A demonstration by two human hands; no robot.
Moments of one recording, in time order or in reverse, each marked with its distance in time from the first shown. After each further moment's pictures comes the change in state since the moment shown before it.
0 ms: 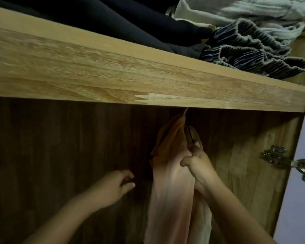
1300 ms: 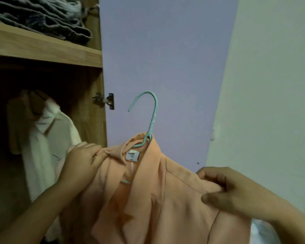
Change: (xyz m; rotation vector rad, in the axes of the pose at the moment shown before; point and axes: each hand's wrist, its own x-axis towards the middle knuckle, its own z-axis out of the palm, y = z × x) left_hand -0.126 0.258 0.120 -0.200 0.363 0.750; right_hand -0.462 -0.062 -0.251 -0.772 0.110 0.103
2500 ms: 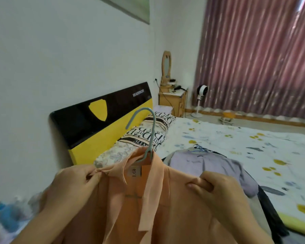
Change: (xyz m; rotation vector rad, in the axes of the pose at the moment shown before) left_hand -0.081 0.520 0.135 -0.961 -0.537 0.934; right_hand -0.439 -0.024 0.071 -0.938 1.415 1.423
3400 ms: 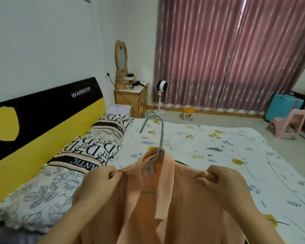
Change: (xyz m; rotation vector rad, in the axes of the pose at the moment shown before) left_hand 0.243 0.164 0.300 -0.317 -0.269 -0.049; right_hand 0.192 0.266 0.006 -0.189 0.020 0.344
